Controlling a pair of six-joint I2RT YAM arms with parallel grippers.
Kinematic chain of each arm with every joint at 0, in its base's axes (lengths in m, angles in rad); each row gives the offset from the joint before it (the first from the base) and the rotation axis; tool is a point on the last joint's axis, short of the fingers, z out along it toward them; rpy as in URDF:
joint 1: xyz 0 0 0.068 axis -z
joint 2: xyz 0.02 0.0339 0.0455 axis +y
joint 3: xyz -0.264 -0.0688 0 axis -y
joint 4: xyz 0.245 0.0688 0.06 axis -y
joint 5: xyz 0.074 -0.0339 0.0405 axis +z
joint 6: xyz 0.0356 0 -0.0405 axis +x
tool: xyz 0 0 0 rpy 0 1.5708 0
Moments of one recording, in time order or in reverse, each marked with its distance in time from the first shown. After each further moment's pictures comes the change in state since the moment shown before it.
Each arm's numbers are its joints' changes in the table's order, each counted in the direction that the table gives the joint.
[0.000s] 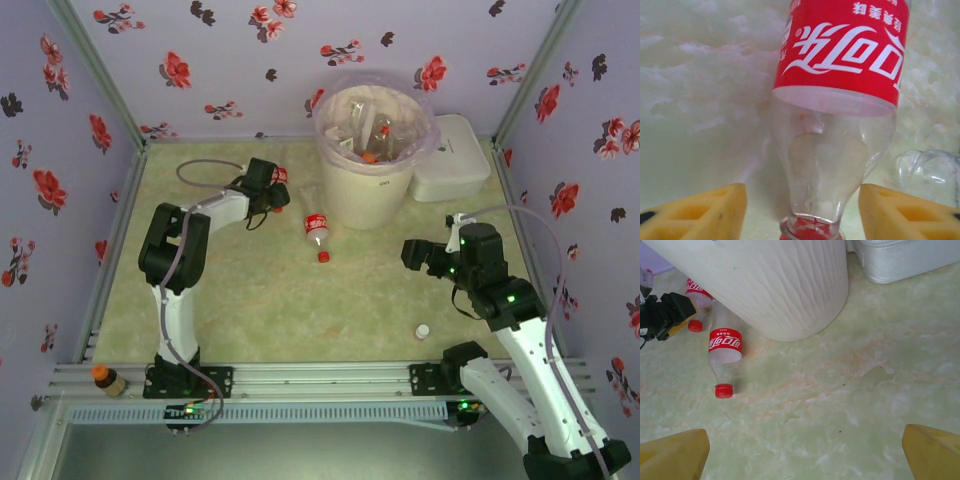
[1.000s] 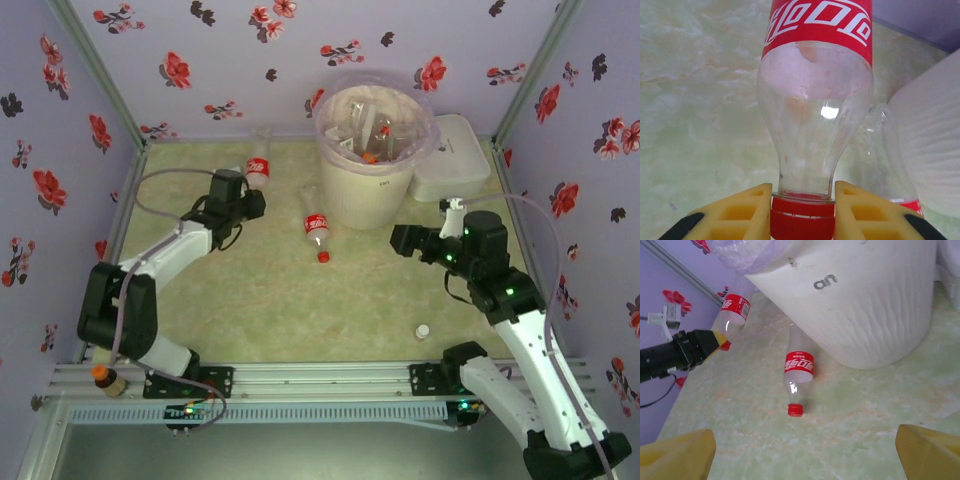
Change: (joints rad) left arm -0.013 -0.556 -0.406 0.072 -0.037 0.109; right arm 0.000 0.053 0.037 0.206 0.237 0.061
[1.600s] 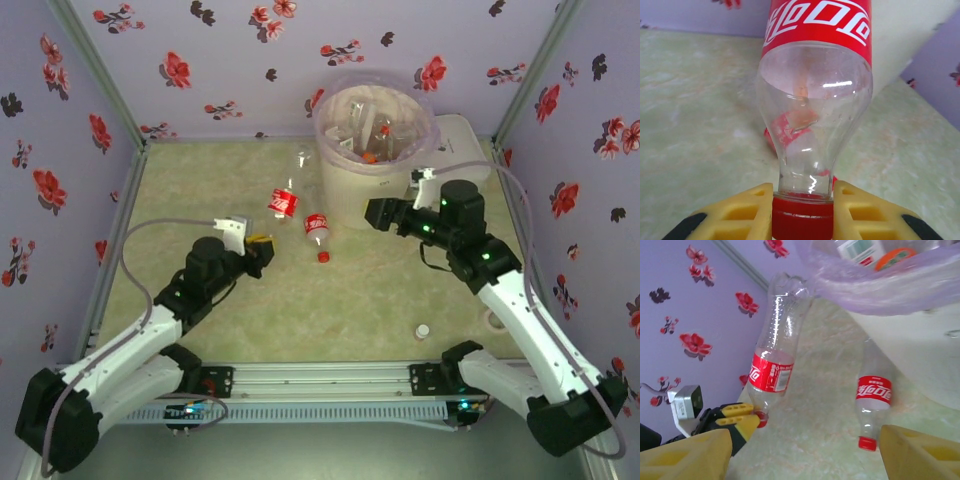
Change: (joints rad) left arm 0.239 -0.649 -0.533 0.258 -0.117 0.200; right arm -0.141 0.246 0.117 0.253 0.118 0.092
